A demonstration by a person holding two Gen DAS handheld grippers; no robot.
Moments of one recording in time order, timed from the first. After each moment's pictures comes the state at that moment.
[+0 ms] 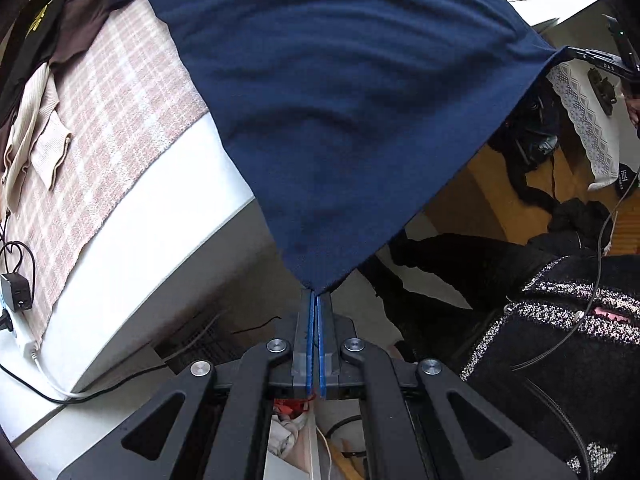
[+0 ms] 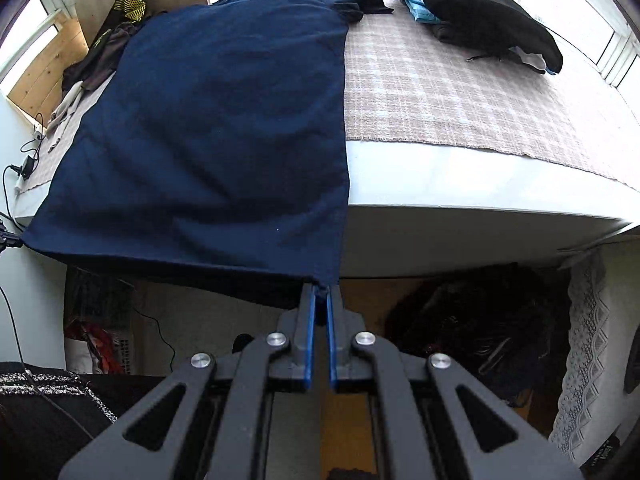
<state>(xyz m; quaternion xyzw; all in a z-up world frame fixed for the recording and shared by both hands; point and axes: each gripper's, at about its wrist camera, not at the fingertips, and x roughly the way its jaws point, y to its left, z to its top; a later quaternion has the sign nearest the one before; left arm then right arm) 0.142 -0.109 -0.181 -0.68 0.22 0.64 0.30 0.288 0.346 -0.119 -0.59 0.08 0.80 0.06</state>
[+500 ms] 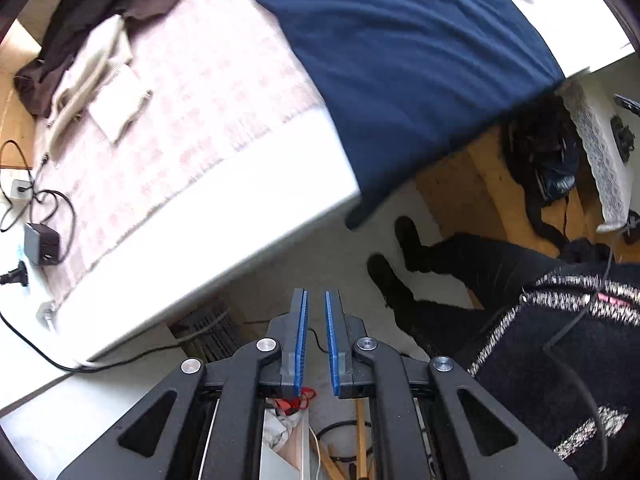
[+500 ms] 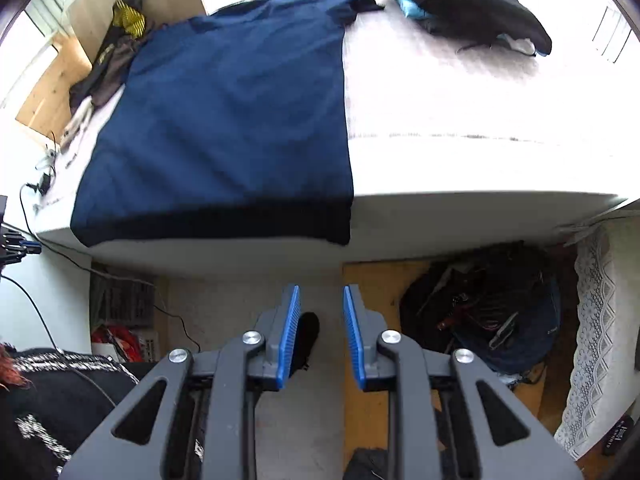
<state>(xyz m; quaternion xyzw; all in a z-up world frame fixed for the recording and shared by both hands) 0.086 -0.158 -0.147 -0.67 0.17 0.69 0.23 0.294 0.360 -0.046 -0.56 0.13 0.82 0.06</state>
